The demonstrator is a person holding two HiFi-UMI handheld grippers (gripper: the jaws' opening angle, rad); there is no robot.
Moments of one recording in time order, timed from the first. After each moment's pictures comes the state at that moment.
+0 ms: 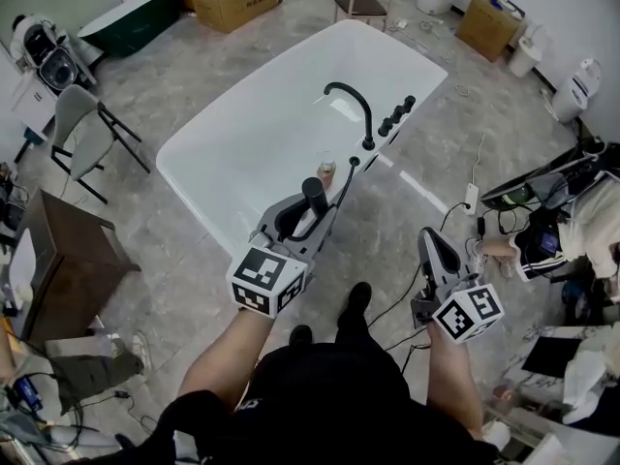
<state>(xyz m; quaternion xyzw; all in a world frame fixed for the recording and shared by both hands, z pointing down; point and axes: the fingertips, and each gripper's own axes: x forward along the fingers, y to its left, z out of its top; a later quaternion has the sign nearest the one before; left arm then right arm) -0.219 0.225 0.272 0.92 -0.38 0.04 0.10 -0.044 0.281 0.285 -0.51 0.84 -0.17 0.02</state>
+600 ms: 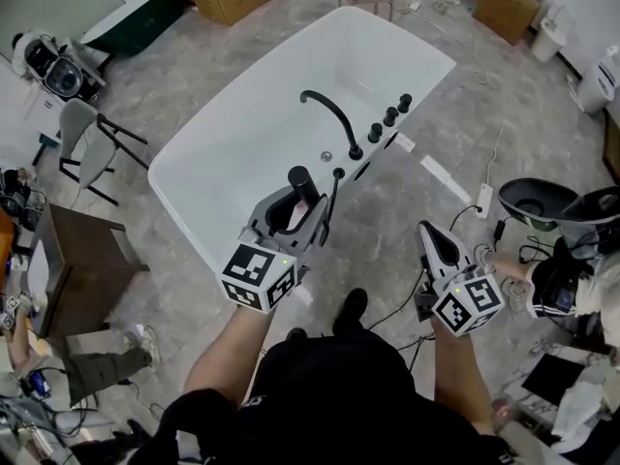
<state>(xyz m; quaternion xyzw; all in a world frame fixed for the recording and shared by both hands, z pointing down) -0.078 0.086 0.283 0.90 -0.42 0.07 0.11 0.105 0.139 0.326 -0.47 0.86 -0.21 0.00</state>
